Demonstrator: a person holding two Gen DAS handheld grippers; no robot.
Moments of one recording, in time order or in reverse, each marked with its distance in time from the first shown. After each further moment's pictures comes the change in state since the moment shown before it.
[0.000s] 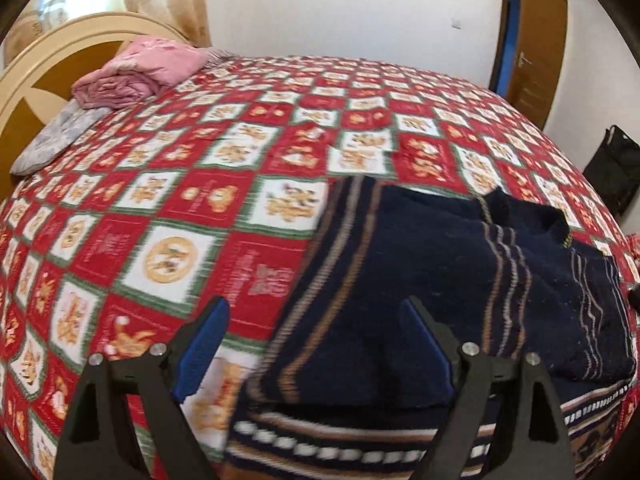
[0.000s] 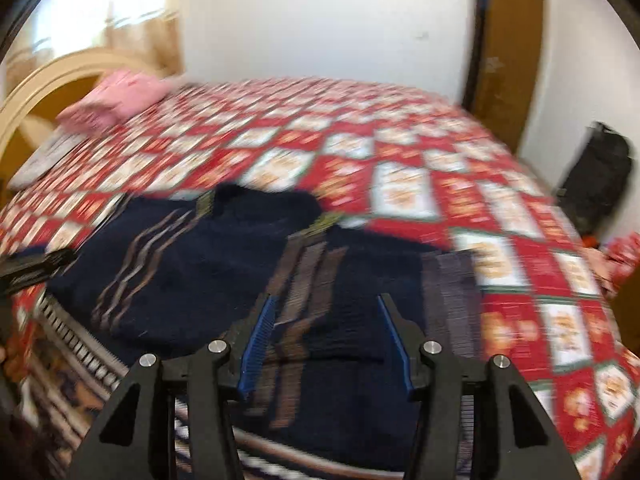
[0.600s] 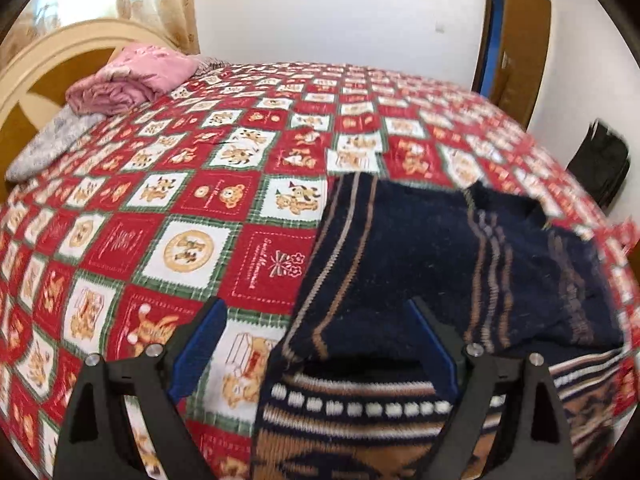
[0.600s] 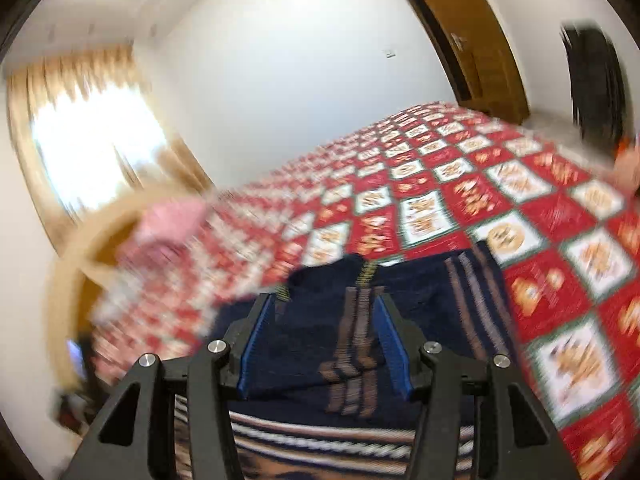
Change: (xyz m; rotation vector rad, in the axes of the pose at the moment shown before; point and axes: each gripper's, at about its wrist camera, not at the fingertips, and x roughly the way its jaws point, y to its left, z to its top) left arm -0.038 0.029 -0.016 -0.005 -0.031 -0.062; right arm -0.113 -0.072 -0.034 0.549 -0.345 0.357
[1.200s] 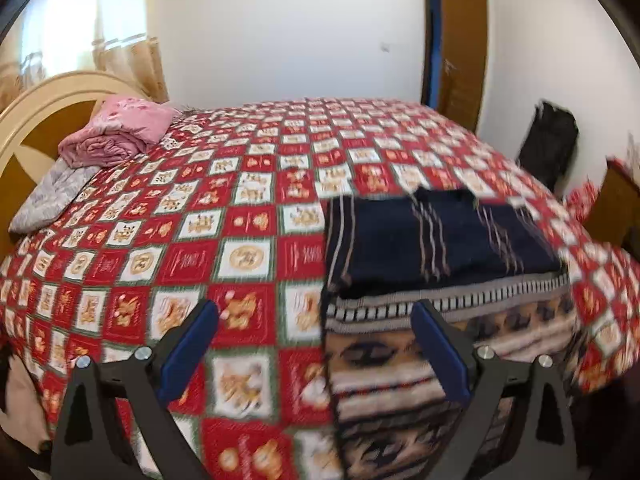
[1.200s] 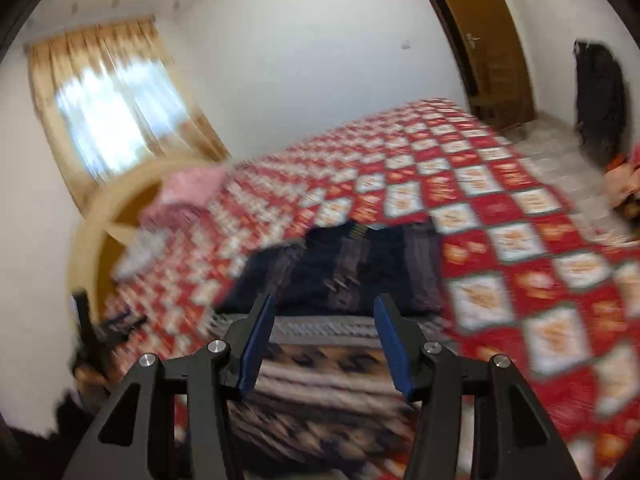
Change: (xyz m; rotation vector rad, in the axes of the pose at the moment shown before) left arm -0.135 0.052 -0.034 0.219 -0.080 -0.099; right arm -0.200 0.033 0.008 -0.212 0.204 -0.176
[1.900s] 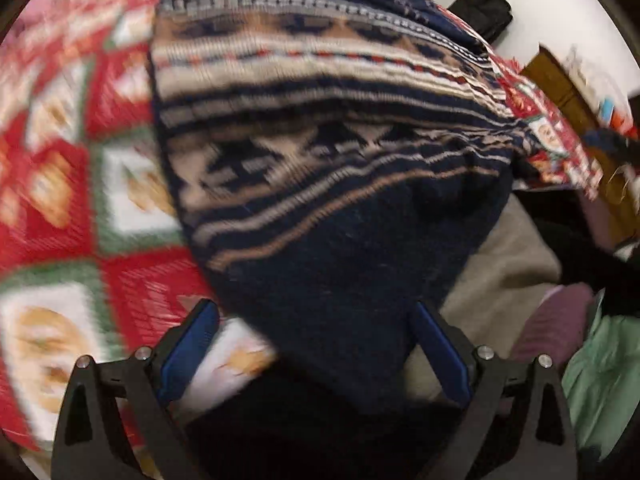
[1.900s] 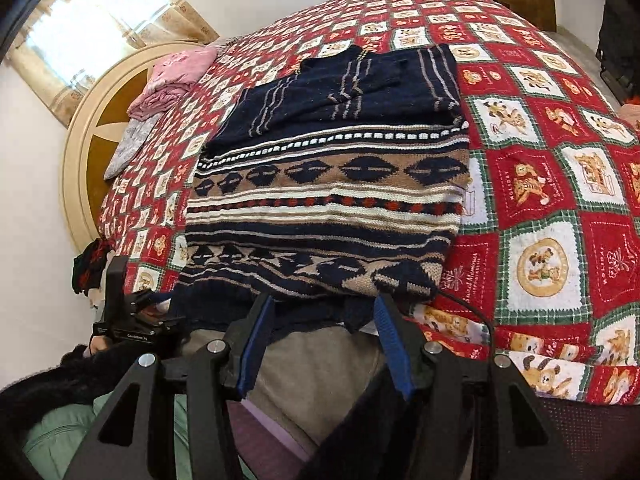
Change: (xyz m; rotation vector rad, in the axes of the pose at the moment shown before) left arm 0.052 -0.073 -0.178 0.032 0.573 -0.399; right arm 0.070 0.003 -0.118 0.007 0.417 0.079
